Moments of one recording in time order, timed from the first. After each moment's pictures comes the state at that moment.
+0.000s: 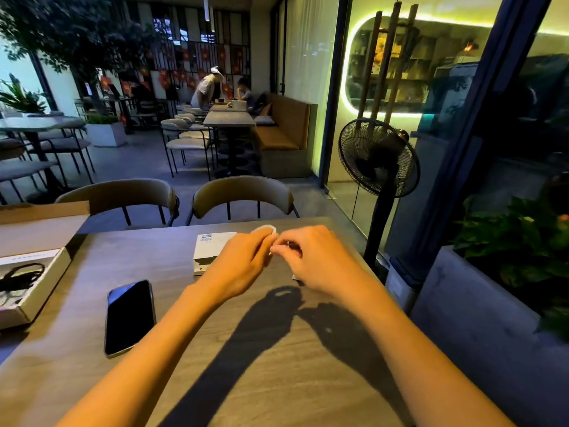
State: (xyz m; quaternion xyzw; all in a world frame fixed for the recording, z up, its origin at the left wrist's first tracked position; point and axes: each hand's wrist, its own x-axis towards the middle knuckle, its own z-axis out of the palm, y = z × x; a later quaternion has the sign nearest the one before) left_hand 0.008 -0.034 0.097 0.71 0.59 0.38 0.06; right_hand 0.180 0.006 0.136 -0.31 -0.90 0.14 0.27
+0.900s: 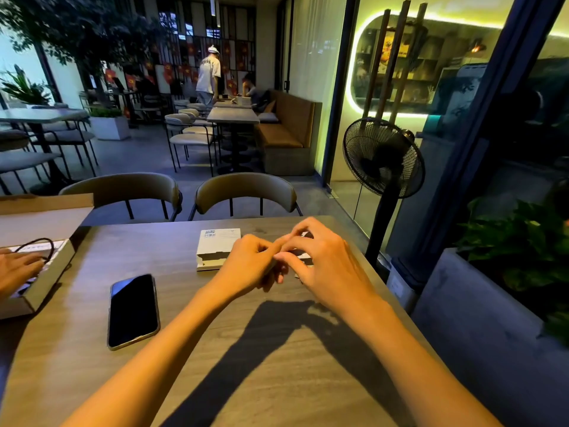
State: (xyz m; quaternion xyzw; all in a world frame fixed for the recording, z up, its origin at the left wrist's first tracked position) left_hand 0.024 -0.042 0.100 0.61 0.58 0.48 0.27; right_hand 0.188 -0.003 0.117 -0.27 -0.90 0.04 0.34
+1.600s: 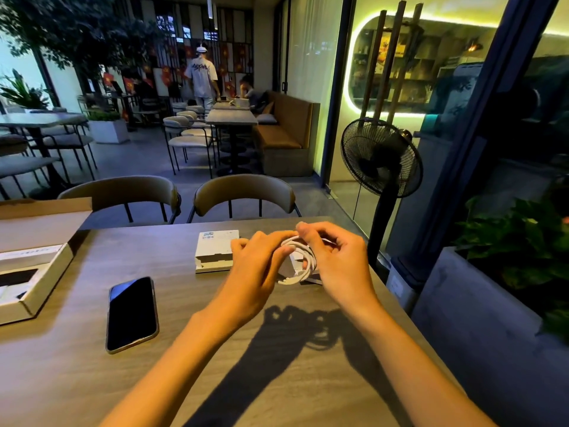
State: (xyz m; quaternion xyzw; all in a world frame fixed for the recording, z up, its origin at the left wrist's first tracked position) left_hand 0.037 -0.056 0.086 0.71 0.55 0.45 -0.04; right_hand 0.192 -0.013 0.119 -0.32 -0.69 0.39 0.52
